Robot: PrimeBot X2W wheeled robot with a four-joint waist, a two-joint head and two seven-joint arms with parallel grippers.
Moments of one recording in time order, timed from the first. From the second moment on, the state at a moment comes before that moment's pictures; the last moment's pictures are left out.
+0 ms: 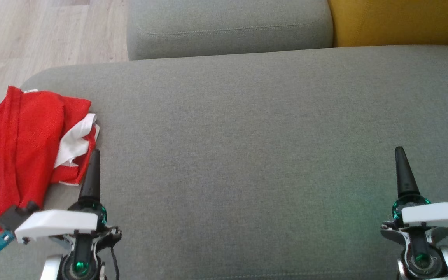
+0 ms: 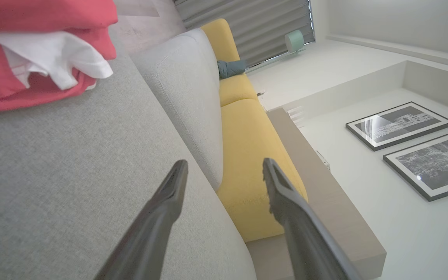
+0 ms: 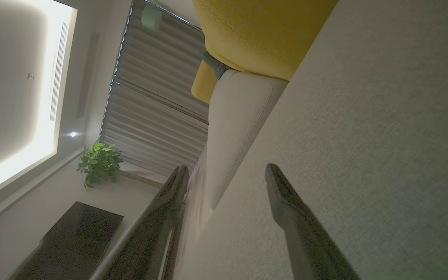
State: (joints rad) left arm -0.06 0.03 -0.02 0.21 -1.24 -0.12 -0.03; right arm -0.05 -0.08 -0.03 0.23 1.18 0.13 0.03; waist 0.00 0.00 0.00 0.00
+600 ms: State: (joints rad) left arm -0.07 0.06 -0.08 0.19 -0.97 -0.12 -0.07; right arm -0.05 -0.10 0.00 0.20 0.93 0.13 0.02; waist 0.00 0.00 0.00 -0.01
